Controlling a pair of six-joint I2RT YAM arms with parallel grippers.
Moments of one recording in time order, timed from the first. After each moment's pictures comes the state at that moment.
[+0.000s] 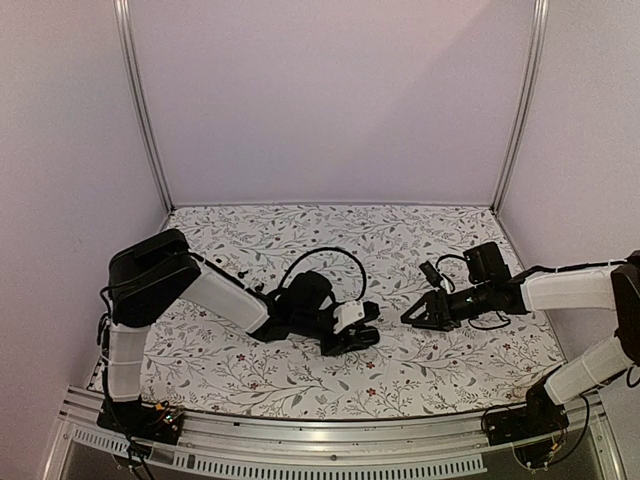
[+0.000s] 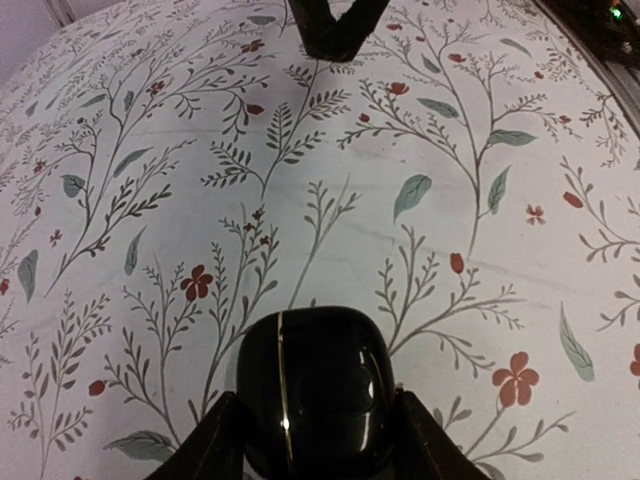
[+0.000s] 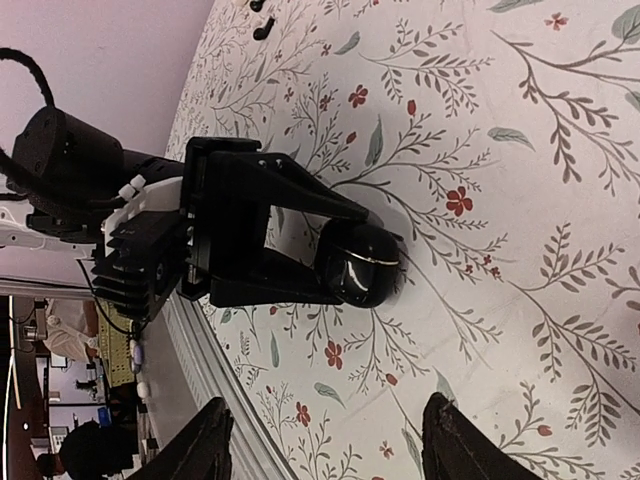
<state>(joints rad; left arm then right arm) -0.99 2.13 1.07 0.43 0.34 0.37 0.45 1.40 0.58 -0.05 -0.80 0.44</state>
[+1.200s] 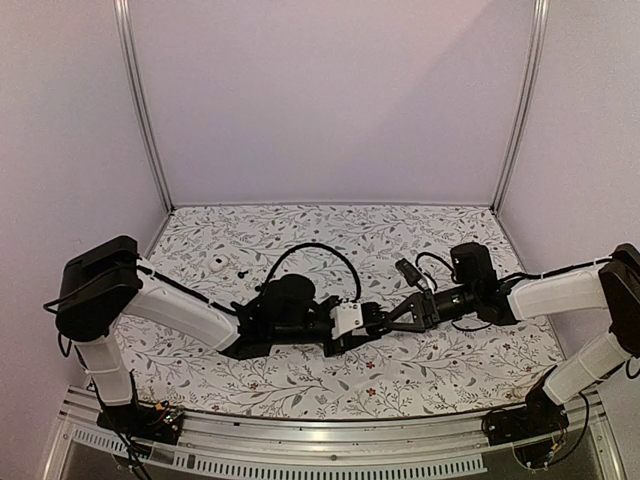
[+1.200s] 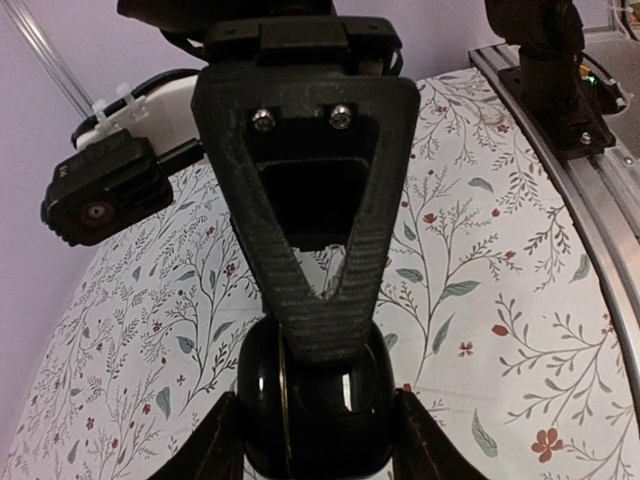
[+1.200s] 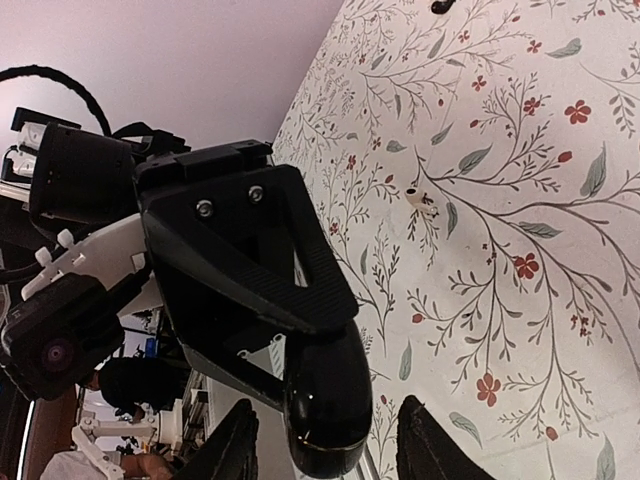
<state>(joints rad) -1.14 1.85 0.87 0.67 0.15 0.48 0.59 1.46 0.56 0.31 -1.01 0.60</state>
